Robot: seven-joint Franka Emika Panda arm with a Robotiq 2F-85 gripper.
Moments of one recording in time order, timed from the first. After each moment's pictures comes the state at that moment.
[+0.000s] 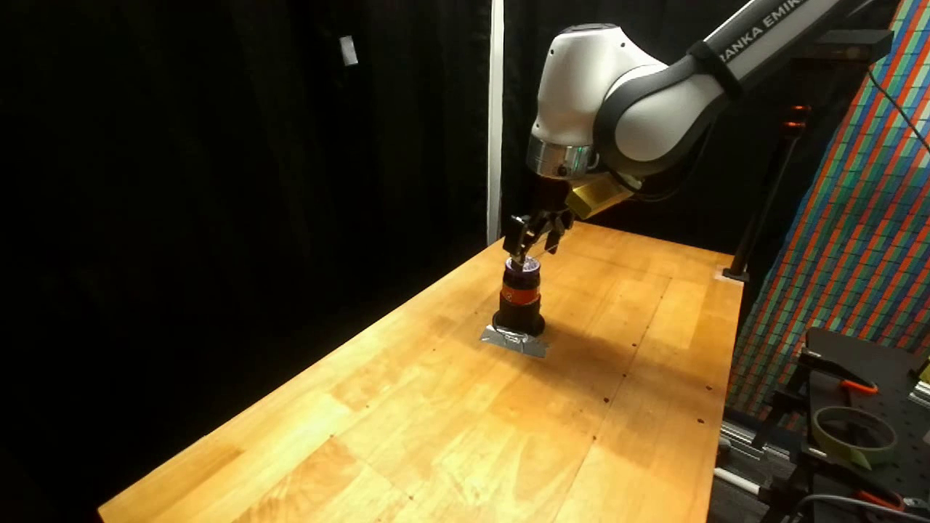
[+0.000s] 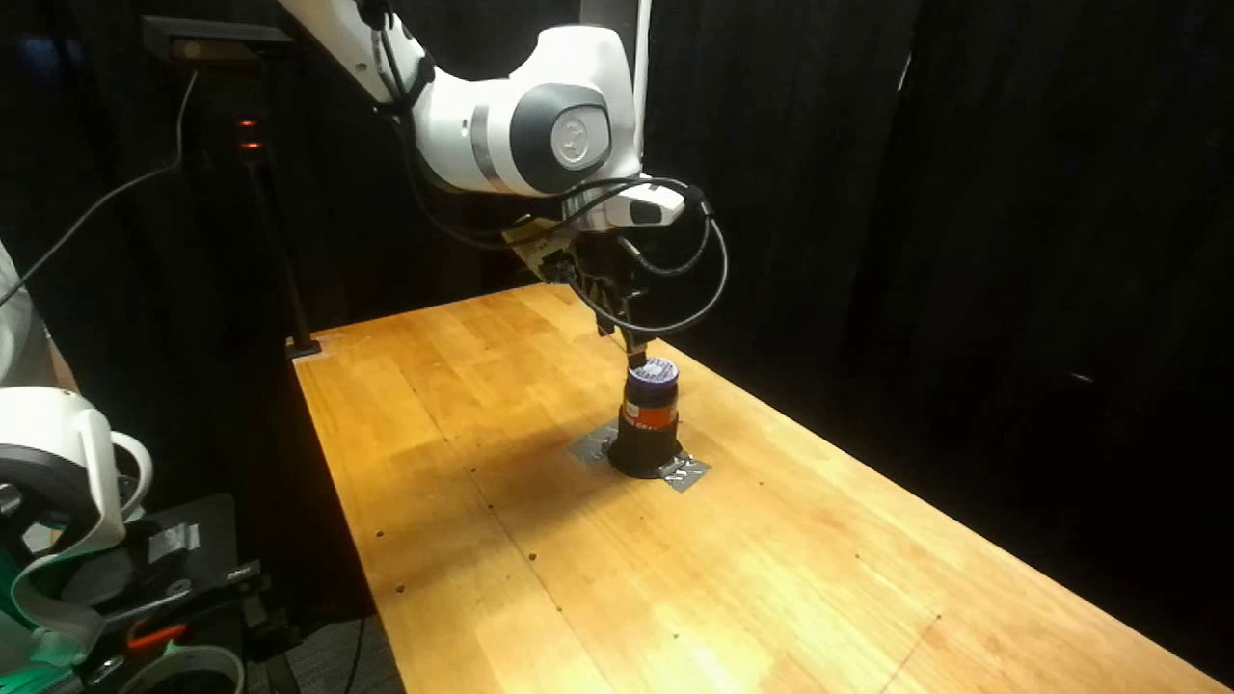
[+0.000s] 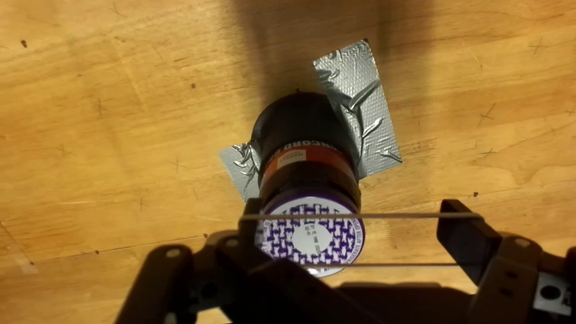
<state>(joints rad) 0.17 0.36 0.06 -1.96 -0.19 2.47 0.49</state>
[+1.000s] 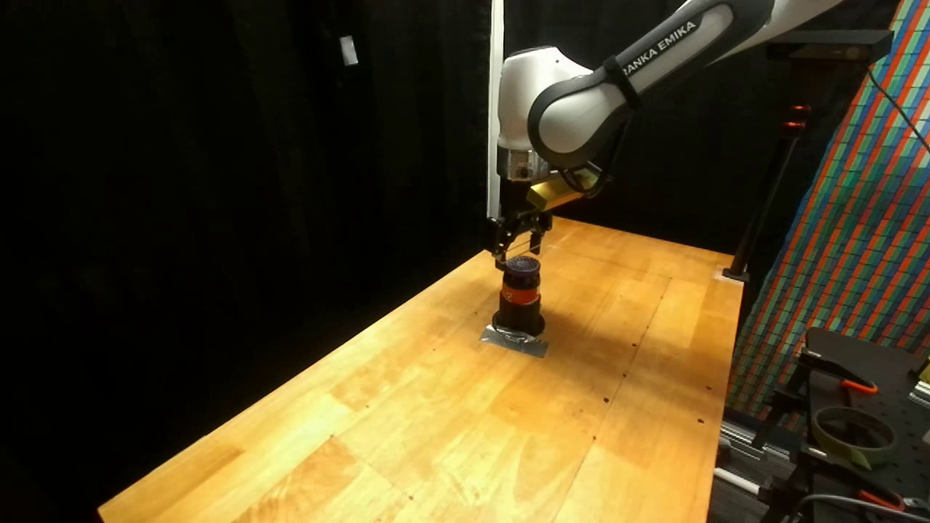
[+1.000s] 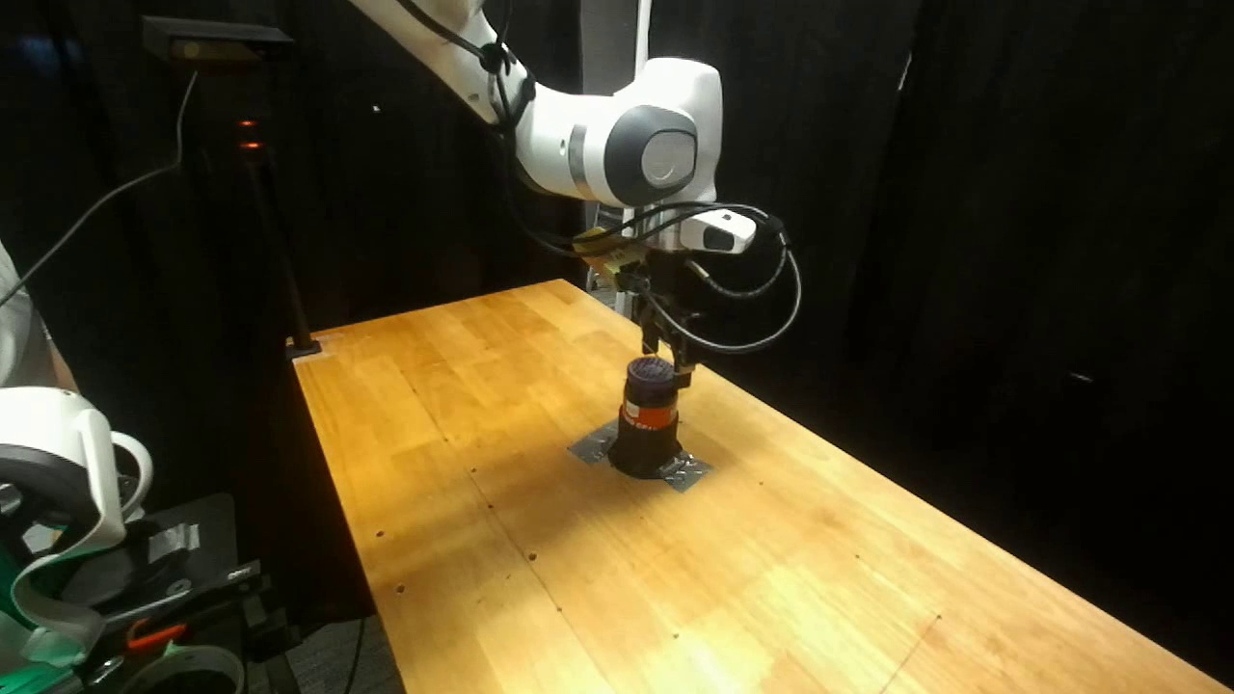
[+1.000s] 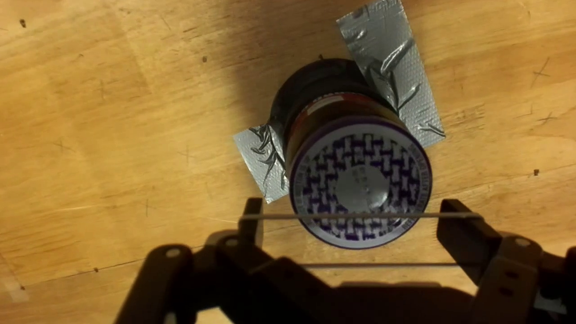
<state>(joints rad) 0.14 0.59 0.02 -1.62 -0.09 2.24 0.41</state>
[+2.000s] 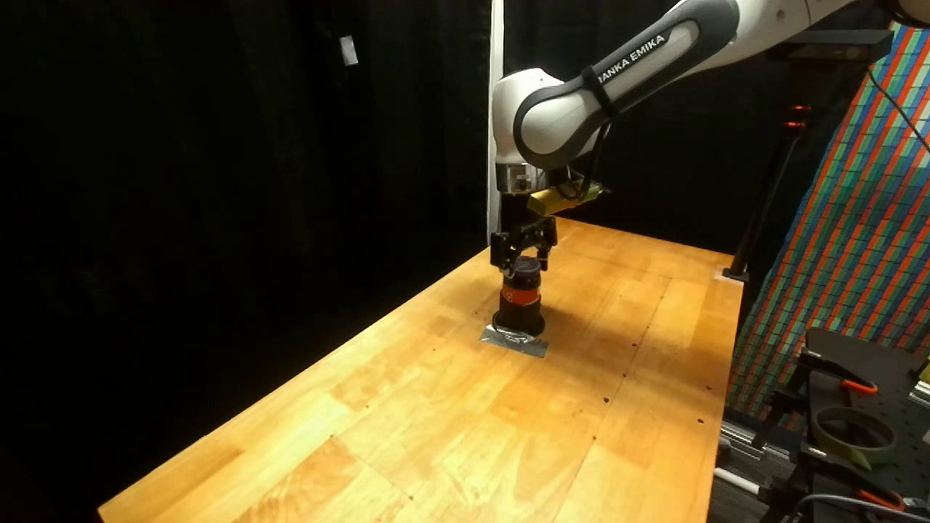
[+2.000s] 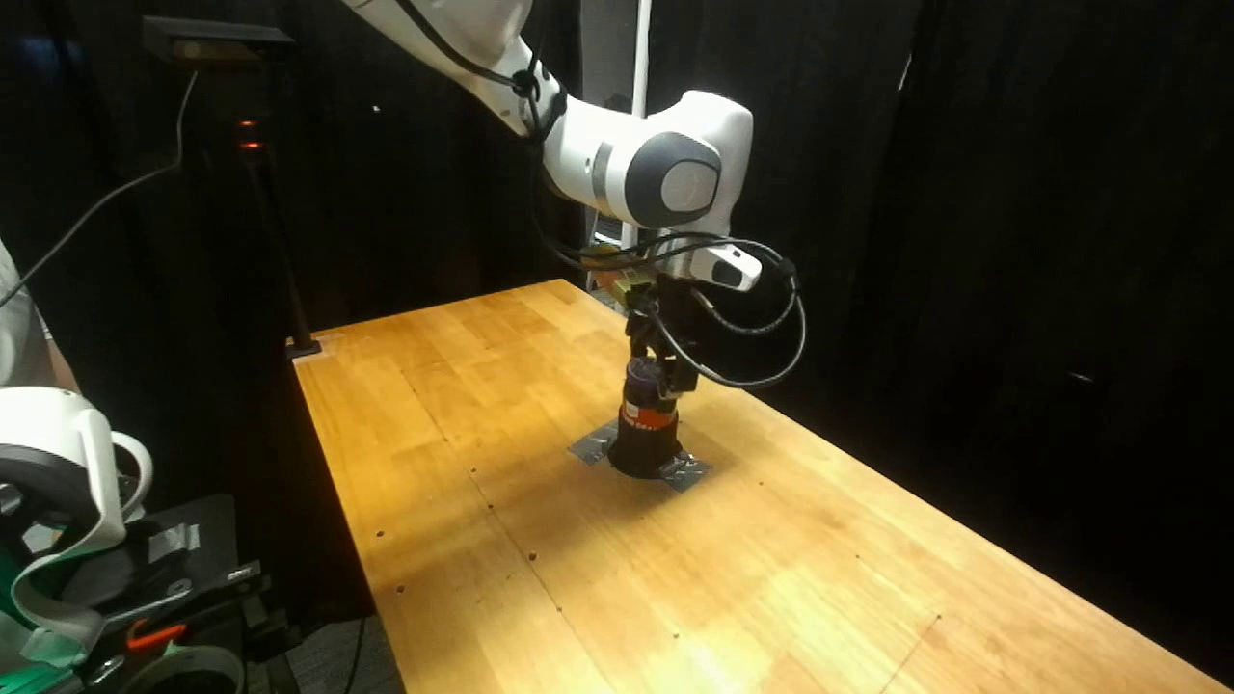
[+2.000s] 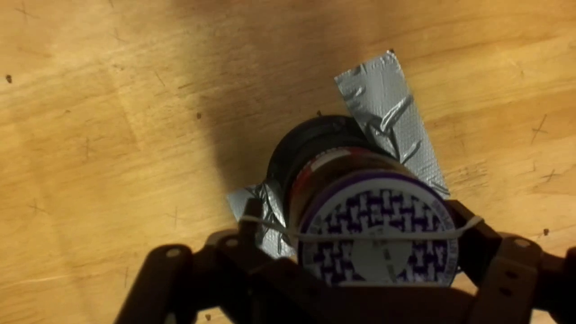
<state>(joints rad) 0.12 0.67 0.03 -1.53 0.02 2.07 0.32</state>
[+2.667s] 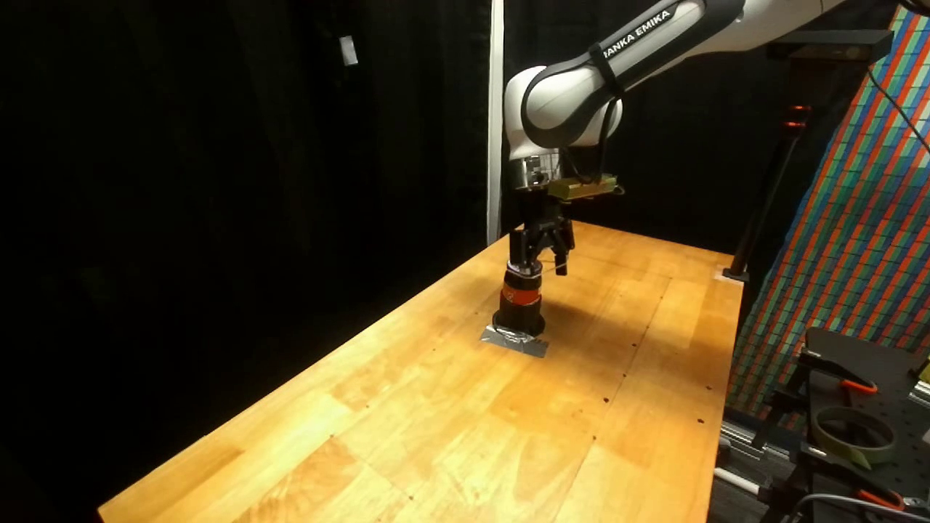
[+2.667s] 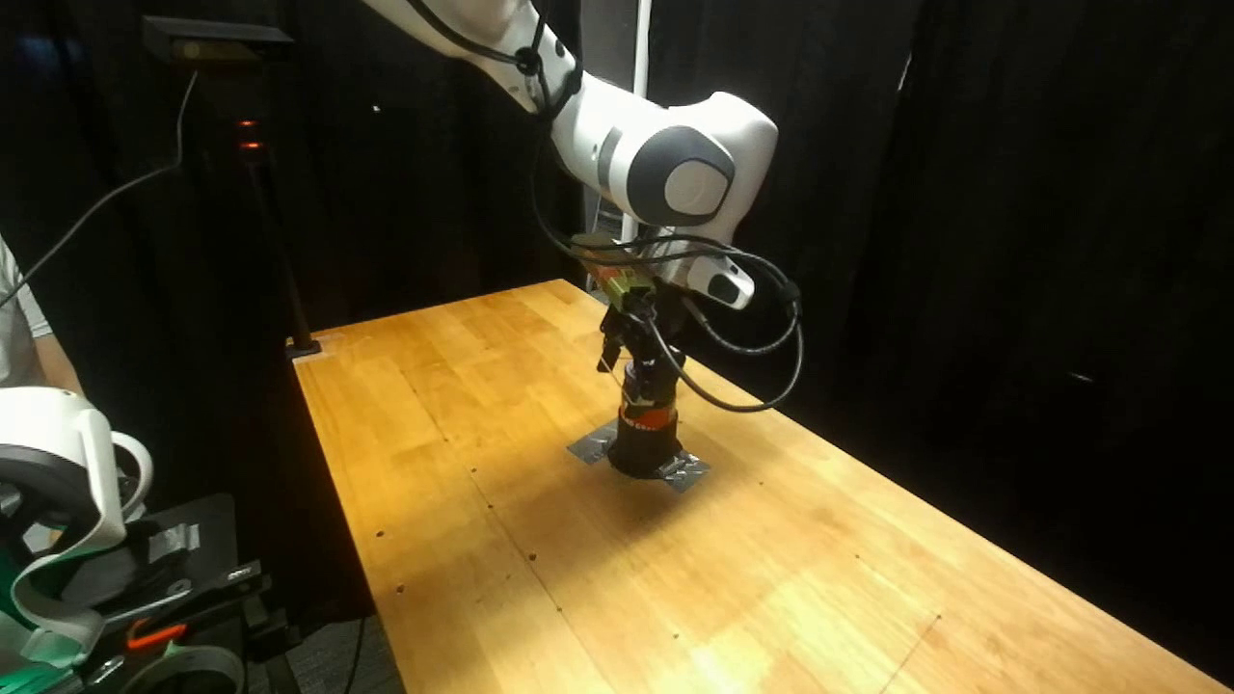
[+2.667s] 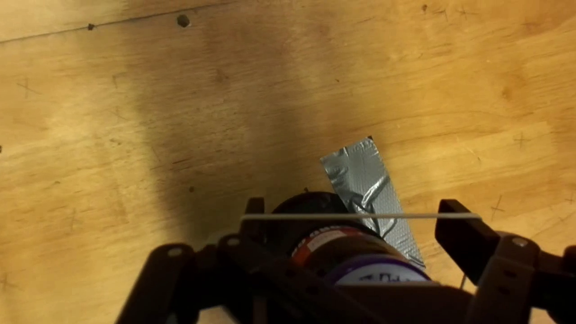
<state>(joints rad) 0.07 0.63 0.05 -1.57 0.15 1.94 0.18</state>
